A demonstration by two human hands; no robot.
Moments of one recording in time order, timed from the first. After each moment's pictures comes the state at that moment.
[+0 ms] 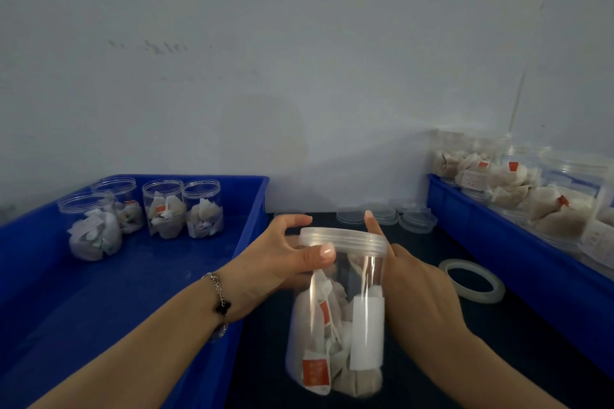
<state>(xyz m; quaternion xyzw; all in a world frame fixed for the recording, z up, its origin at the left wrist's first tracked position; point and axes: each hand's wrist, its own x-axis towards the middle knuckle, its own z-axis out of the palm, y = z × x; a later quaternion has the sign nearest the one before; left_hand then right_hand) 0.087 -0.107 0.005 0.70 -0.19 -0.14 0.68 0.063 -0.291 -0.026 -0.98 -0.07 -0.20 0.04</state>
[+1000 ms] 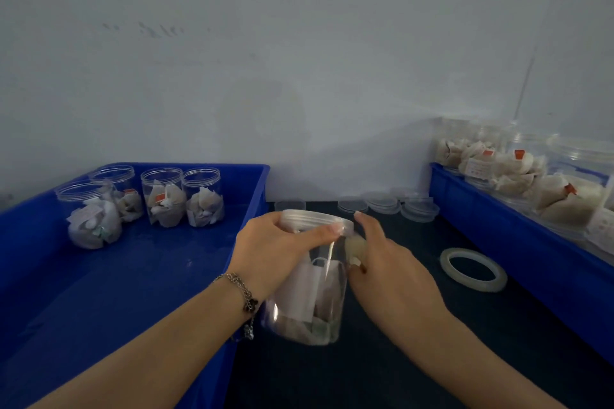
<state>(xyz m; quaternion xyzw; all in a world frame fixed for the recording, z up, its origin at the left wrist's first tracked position) 0.098 -0.117 -0.013 0.81 -0.07 0.08 0.58 0.069 -0.270 -0.030 -0.96 -0.04 -0.16 0.22</state>
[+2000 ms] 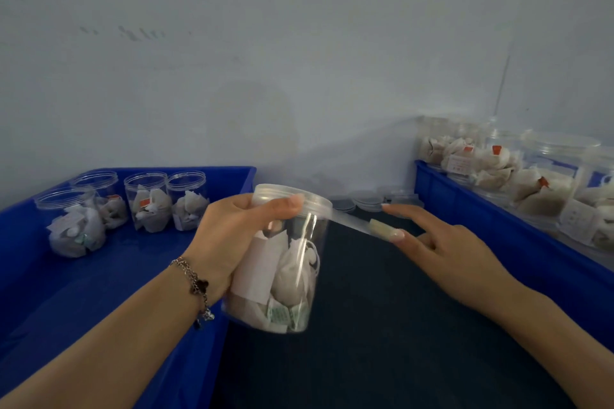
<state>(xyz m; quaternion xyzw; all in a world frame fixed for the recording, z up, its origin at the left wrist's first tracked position) 0.086 -0.103 0.015 0.73 -0.07 0.03 0.68 0.058 -0.358 -0.008 -0.95 -0.12 -0.19 0.24</state>
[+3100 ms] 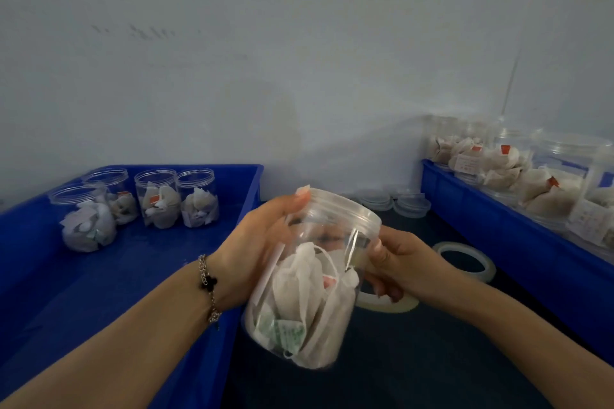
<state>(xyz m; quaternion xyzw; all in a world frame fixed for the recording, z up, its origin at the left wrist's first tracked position) 0.083 -0.110 0.012 0.54 -0.18 -0.24 0.79 0.073 -0.315 -0.021 -0.82 -0.26 -0.01 0.51</state>
